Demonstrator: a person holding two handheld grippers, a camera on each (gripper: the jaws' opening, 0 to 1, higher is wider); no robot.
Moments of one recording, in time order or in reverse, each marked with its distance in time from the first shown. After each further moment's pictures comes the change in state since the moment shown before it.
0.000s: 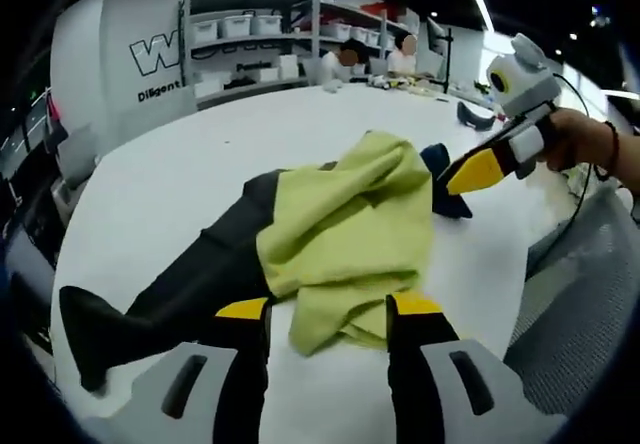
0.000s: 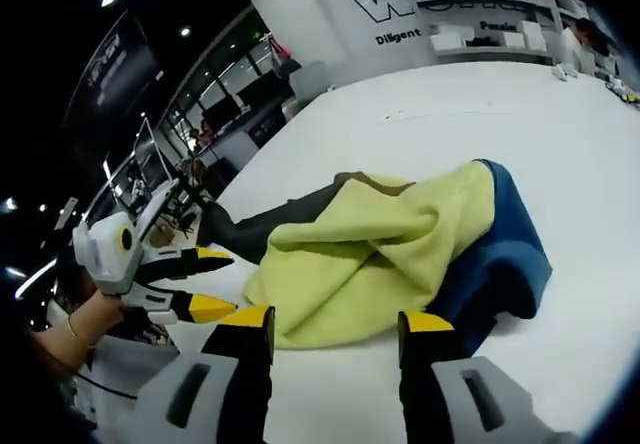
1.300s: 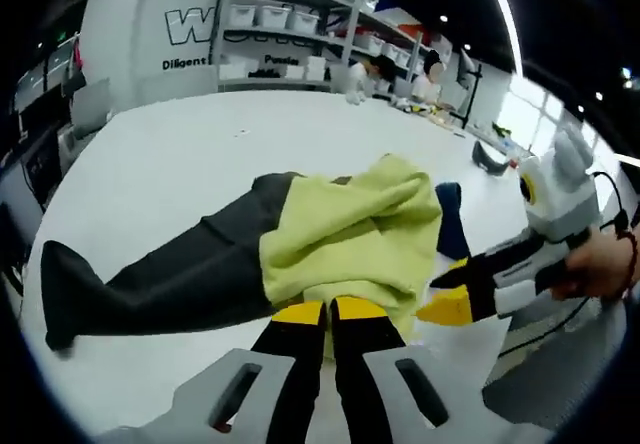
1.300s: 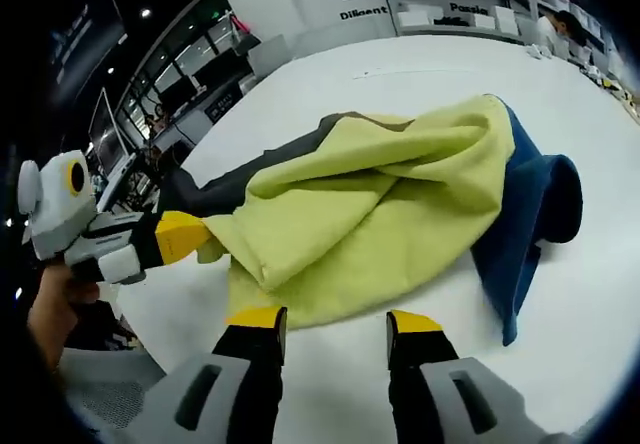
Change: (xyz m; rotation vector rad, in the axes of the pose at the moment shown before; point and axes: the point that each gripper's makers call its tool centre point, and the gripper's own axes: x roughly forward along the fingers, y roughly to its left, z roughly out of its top) left arm 0.001 0.013 0.018 -0.297 -0.065 -0.009; right arm 0.043 0.018 -0.050 0.058 0.094 -0.224
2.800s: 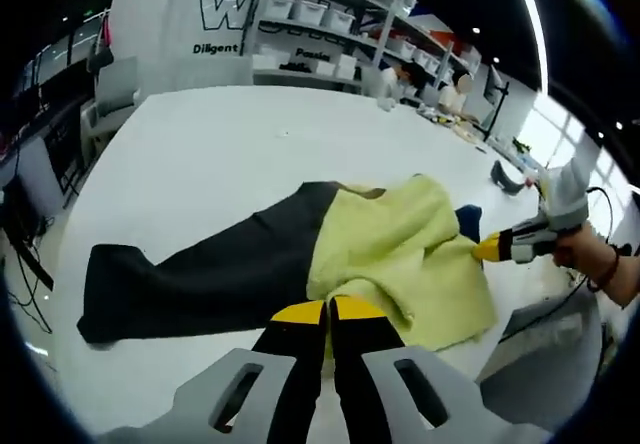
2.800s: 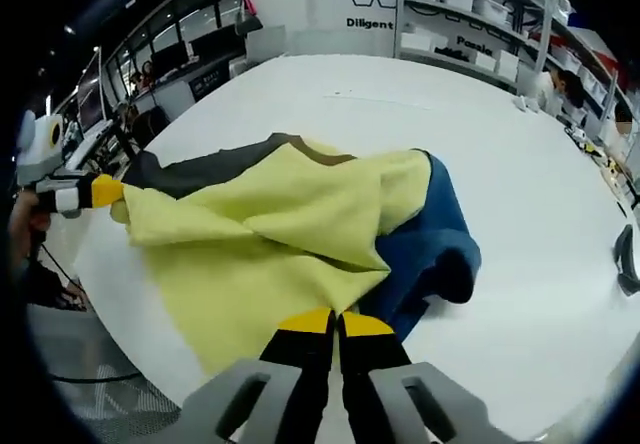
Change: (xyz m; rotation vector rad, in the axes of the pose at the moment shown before) left arm -0.047 0.041 0.008 -0.021 0.075 0.065; right arm -0.049 -0.070 0.034 -0.214 0.005 -0.179
